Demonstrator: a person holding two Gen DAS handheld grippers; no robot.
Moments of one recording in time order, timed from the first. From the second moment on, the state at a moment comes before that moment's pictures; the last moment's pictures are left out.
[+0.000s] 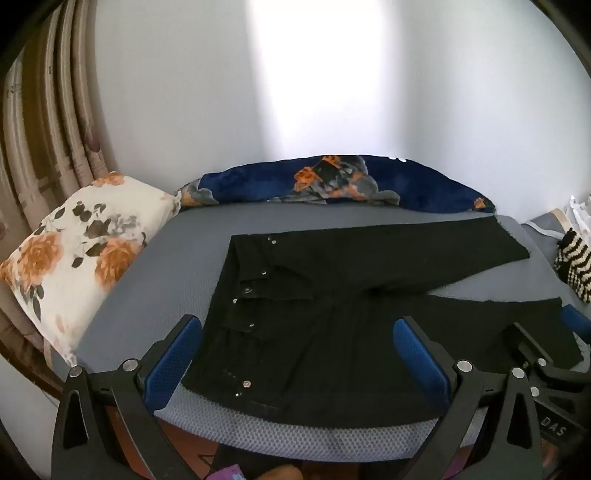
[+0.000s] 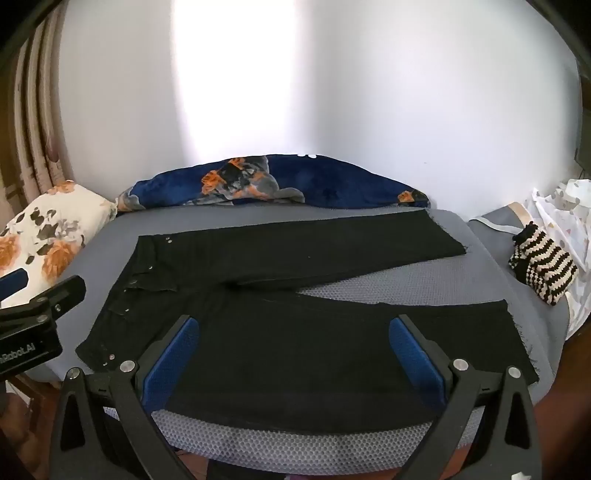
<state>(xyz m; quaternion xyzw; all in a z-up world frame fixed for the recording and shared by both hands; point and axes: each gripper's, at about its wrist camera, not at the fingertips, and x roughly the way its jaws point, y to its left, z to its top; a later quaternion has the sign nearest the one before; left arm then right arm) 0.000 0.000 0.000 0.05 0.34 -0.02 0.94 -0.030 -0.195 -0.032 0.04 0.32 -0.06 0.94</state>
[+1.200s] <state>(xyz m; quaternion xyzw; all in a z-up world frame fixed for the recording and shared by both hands) 0.002 0.038 0.069 -0.01 0.32 -0.01 0.95 -0.039 -0.175 0.017 0.01 0.28 -0.06 0.96</state>
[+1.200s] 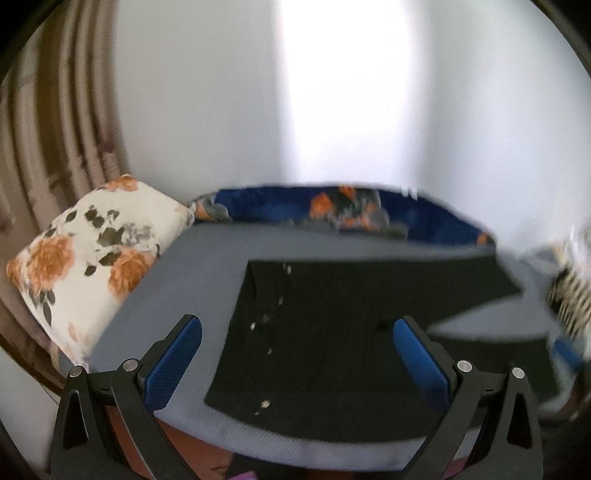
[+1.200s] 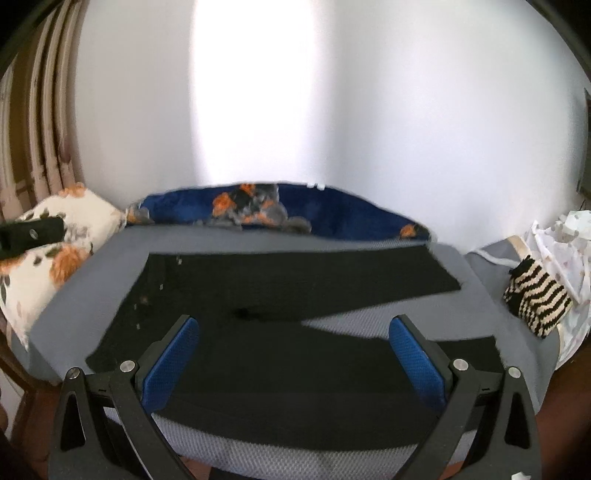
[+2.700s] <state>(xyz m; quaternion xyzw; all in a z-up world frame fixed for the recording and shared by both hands) 0.154 0.100 -0.041 0.04 0.42 -0.01 0.91 0.050 -0.130 -0.019 0.00 0.37 0.00 0.93</state>
